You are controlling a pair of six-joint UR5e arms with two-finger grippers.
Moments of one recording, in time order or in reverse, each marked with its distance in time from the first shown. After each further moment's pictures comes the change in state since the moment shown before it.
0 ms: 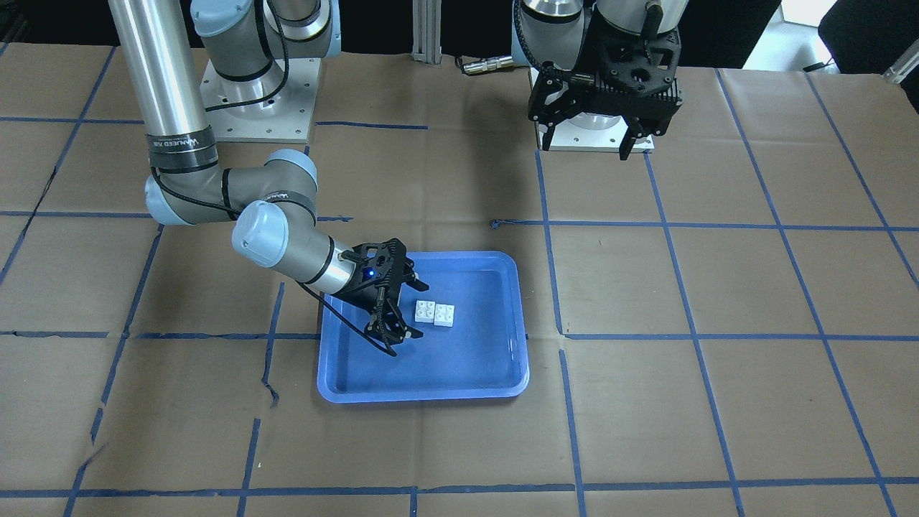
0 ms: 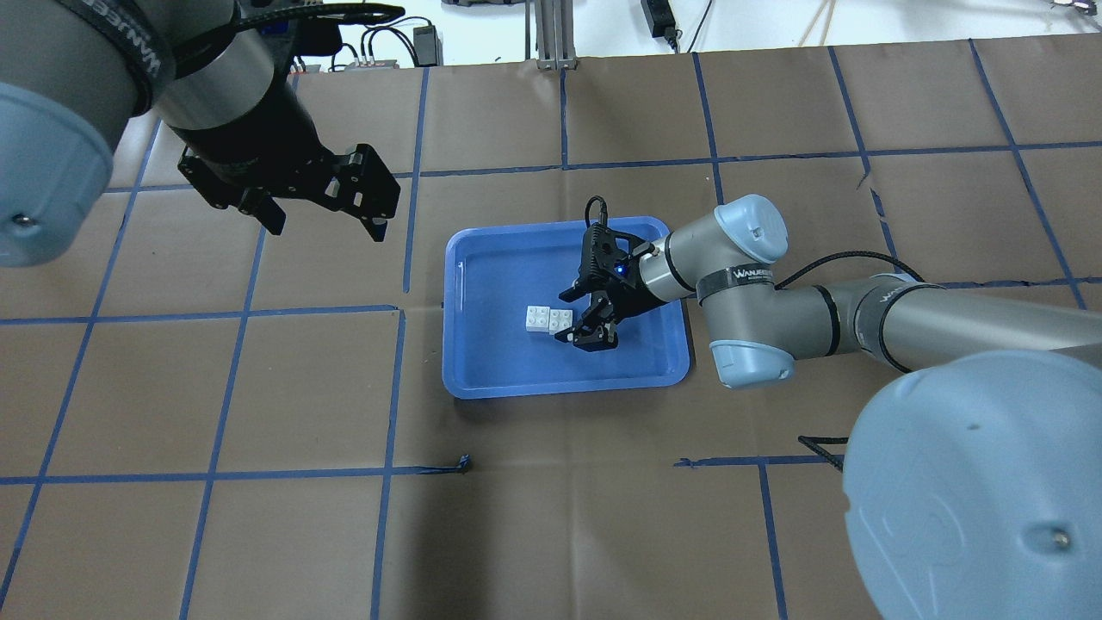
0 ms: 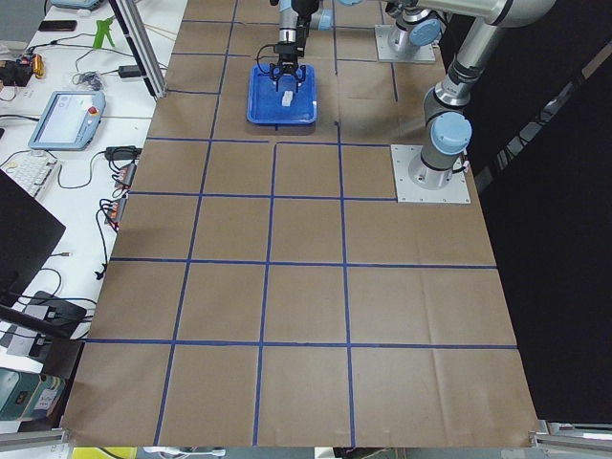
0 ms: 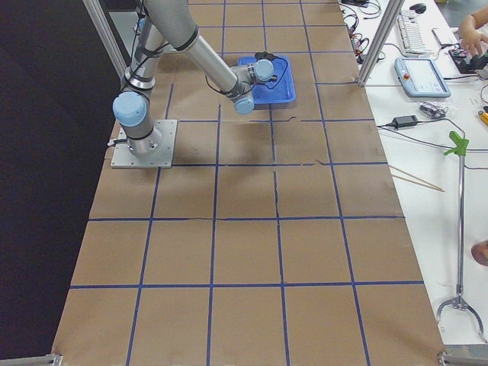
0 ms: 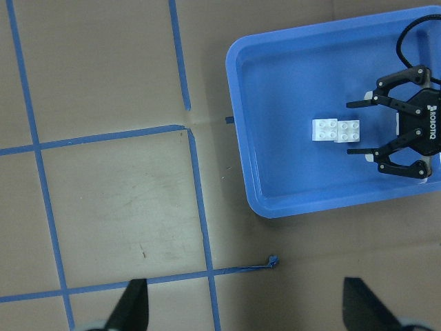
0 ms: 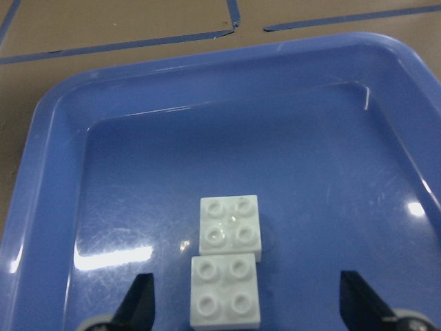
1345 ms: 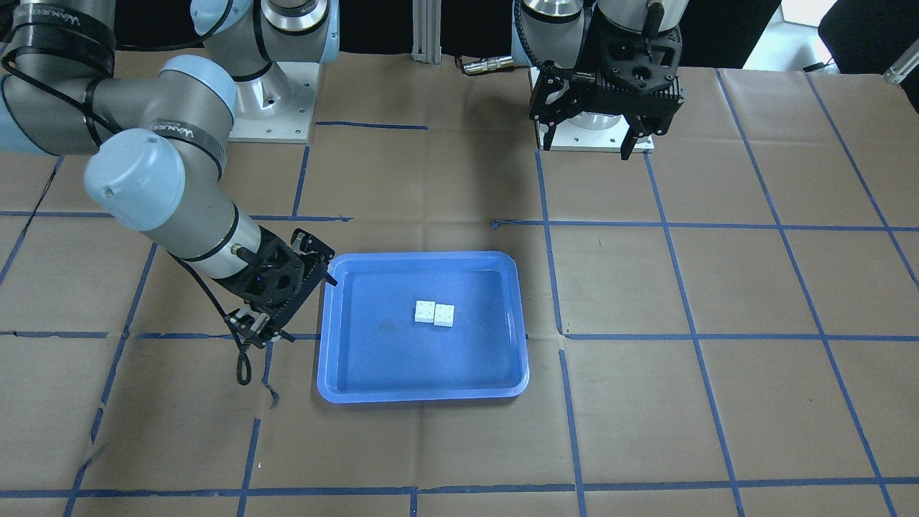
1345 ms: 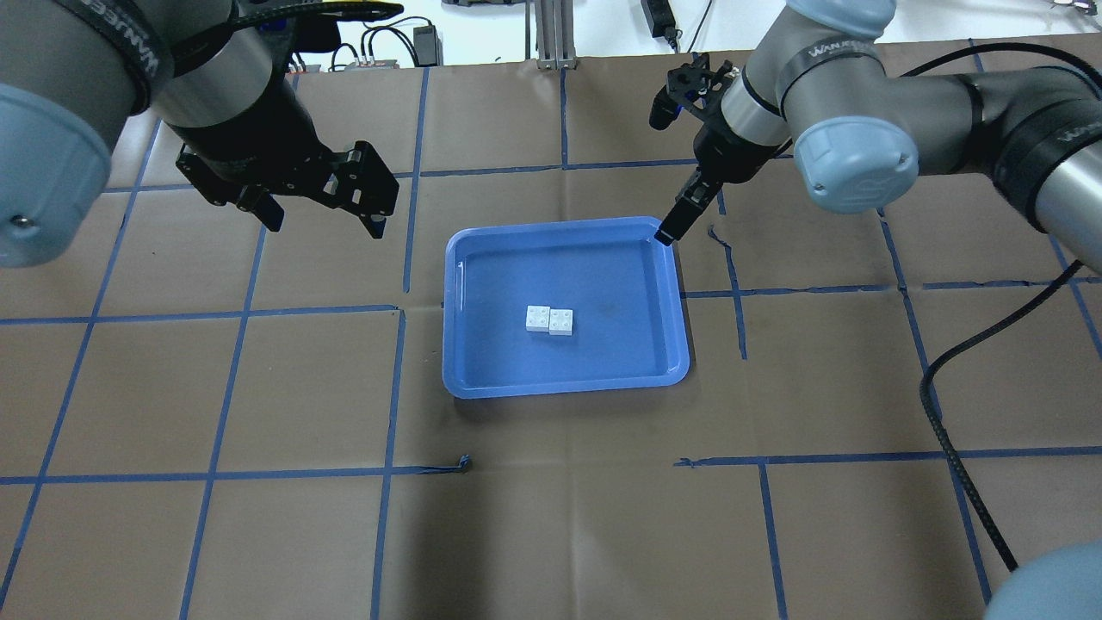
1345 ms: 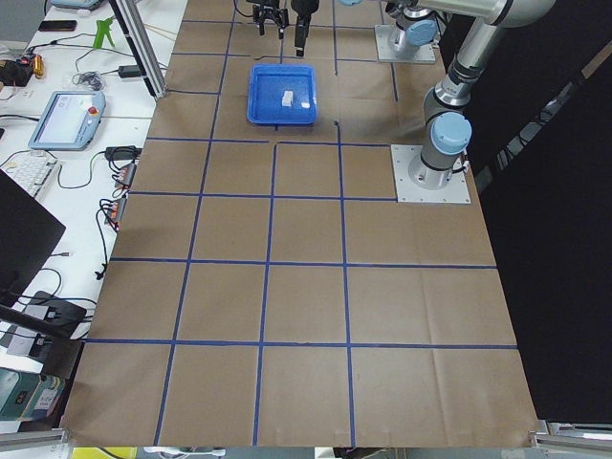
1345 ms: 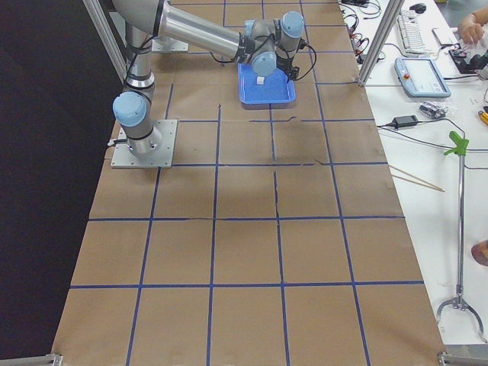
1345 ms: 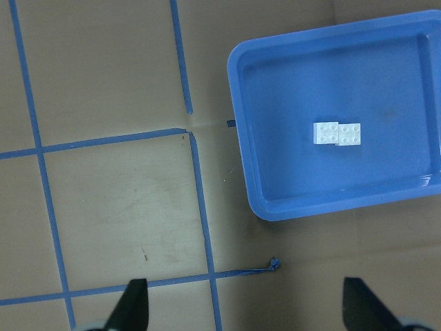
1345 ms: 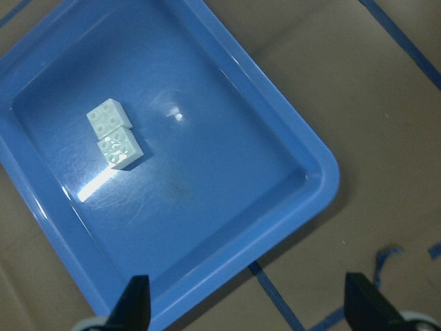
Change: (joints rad) left arm 0.000 0.001 0.000 0.005 0.003 0.001; right arm -0.105 -0.246 -0.361 0.779 -0.464 0.405
